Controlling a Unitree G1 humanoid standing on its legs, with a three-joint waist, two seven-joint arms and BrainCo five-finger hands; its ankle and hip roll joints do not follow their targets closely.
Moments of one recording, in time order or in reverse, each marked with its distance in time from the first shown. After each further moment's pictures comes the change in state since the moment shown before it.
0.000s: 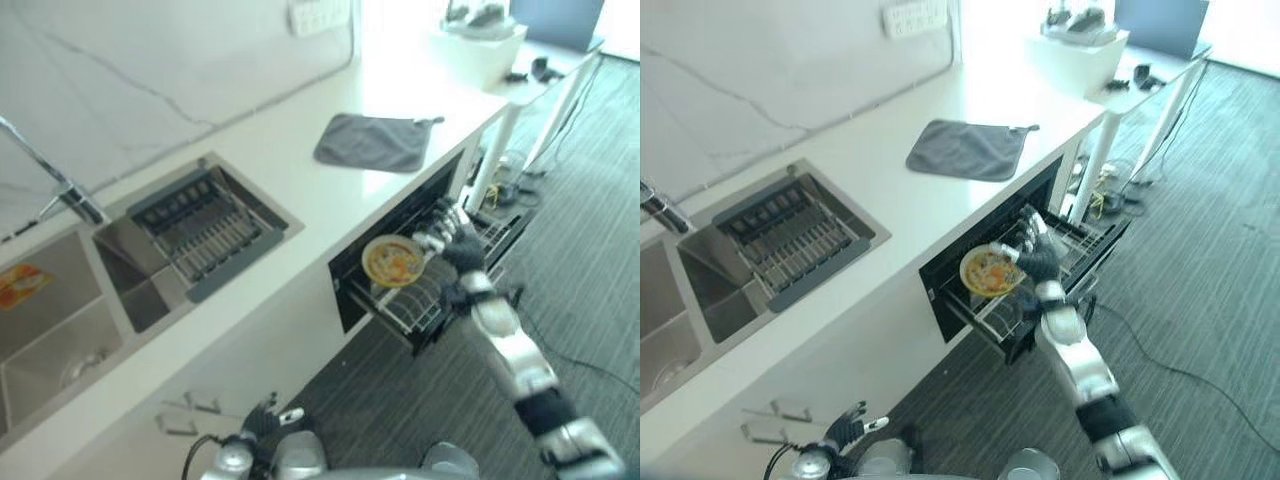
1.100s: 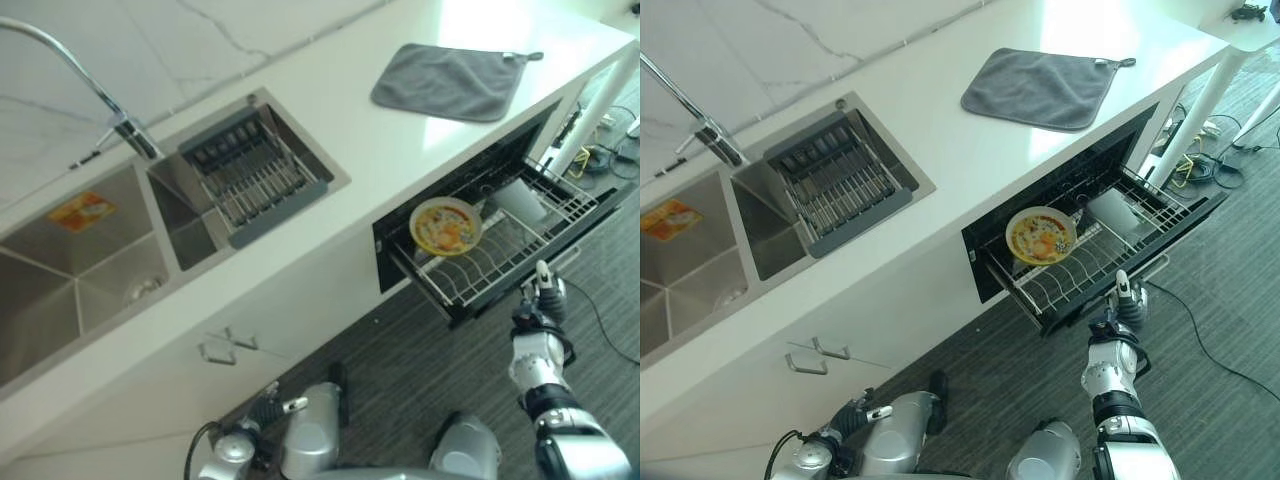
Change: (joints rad) left arm -0.105 0.037 -0.105 0.017 -0.022 -0.030 -0.037; right arm -0.286 0.063 -0.338 0.894 0.827 -0.150 0.321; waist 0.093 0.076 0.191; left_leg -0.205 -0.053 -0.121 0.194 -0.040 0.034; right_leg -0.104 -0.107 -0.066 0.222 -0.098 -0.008
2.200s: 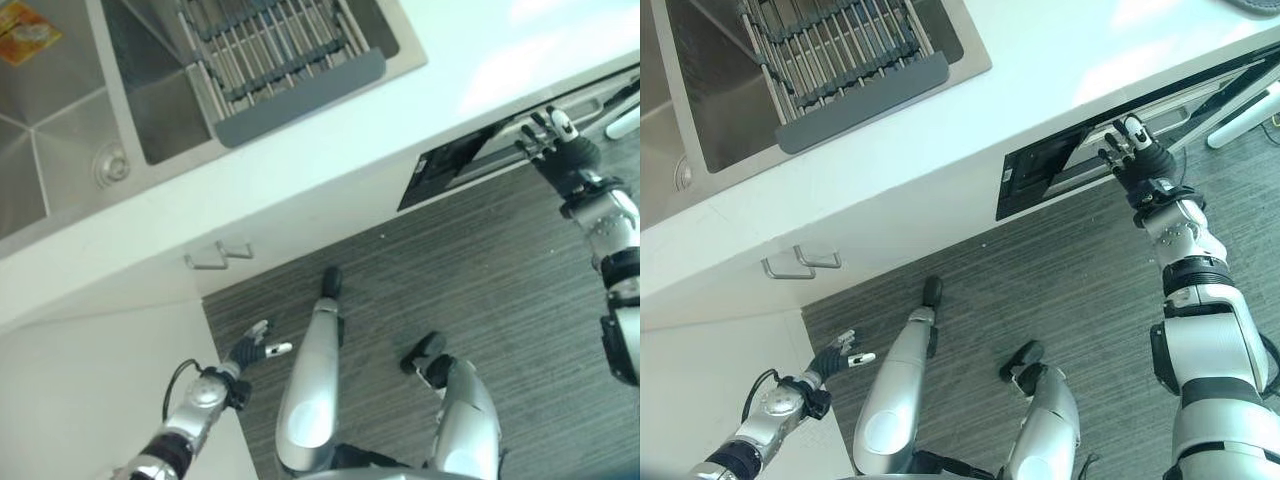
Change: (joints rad) left arm -0.099 0.249 -0.027 -0.267 -0.136 -0.050 -0.121; right arm -0.662 -0.383 0.314 0.169 0.047 0.365 0.266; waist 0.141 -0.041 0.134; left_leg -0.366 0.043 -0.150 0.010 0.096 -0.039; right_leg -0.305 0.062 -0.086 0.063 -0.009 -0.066
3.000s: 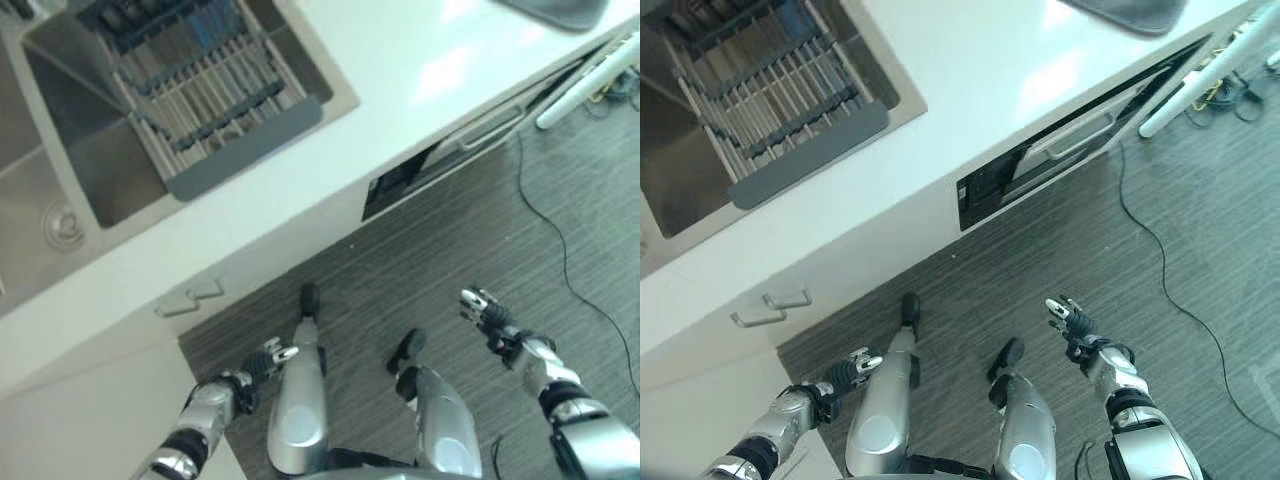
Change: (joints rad) left arm -0.051 -0.160 0.109 0.182 -0.162 0.175 -0.227; right arm 0.634 0.334 -0.128 -0.053 -0.413 -0.153 -0.029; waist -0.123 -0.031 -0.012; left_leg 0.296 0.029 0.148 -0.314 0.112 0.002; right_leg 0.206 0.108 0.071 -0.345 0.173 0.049
